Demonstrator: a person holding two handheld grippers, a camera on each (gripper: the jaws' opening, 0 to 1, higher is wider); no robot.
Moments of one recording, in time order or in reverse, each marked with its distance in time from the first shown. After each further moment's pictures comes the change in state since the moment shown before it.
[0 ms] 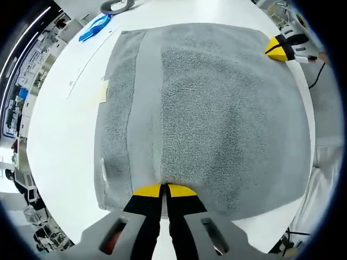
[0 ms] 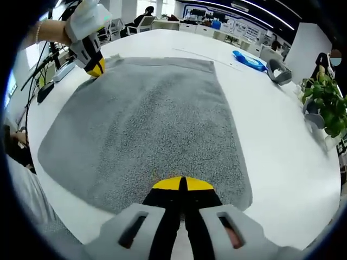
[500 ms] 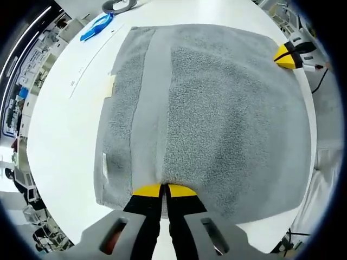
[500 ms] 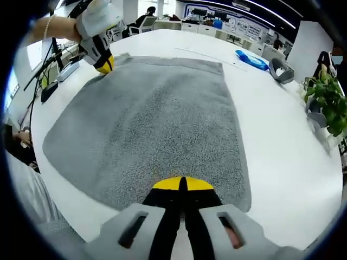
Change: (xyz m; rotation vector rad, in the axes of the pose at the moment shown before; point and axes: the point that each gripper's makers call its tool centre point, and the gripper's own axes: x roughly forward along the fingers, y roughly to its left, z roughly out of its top) left arm 0.002 0.011 0.004 -0.018 -0.015 -0.007; right arm -0.003 0.009 -0.003 -0.009 0.003 0.019
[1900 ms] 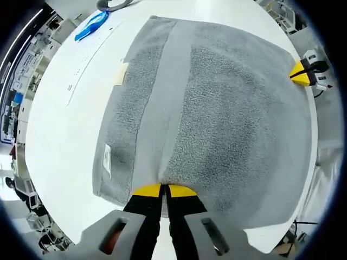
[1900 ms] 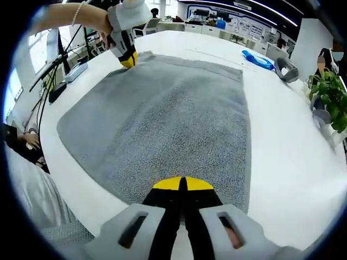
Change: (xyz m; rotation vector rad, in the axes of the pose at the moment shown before) left arm 0.009 0.026 0.014 0.048 0.041 -0.033; right arm -0.007 0.031 -0.005 0.020 -0.010 0.052
